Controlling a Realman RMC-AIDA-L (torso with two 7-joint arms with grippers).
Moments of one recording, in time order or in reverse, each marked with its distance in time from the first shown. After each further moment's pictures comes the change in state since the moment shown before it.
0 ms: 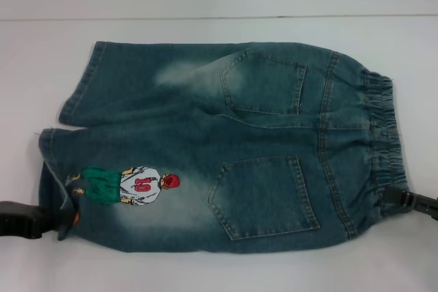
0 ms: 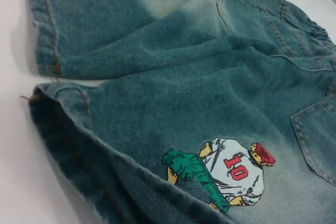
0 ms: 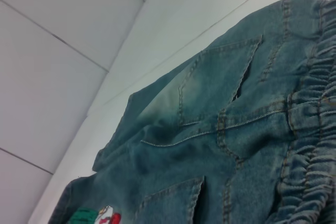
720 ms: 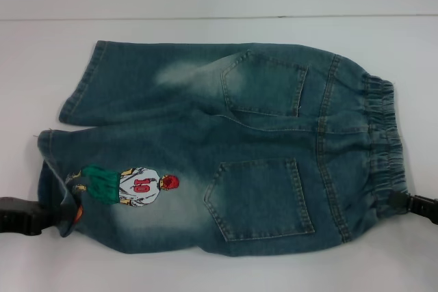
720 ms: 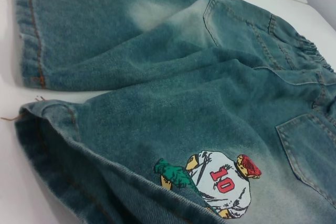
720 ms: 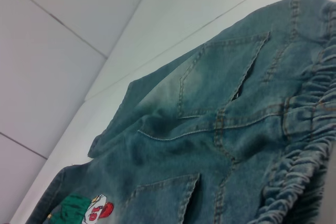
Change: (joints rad) left arm 0.005 0.005 -0.002 0.005 -0.034 0.027 0.005; right arm 0.005 0.013 0.006 -0.034 -0.033 0.003 -0.034
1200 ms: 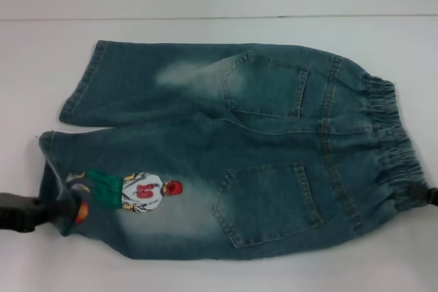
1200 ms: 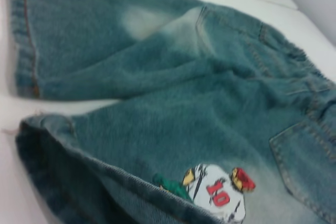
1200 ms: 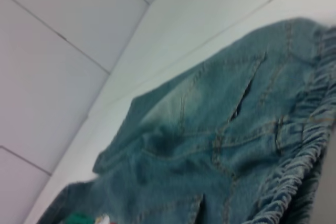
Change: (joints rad) left arm 0.004 0.015 -0.009 0.003 -0.027 0.038 0.006; right arm -0.010 -0.021 0.059 0.000 0.001 -0.052 0.001
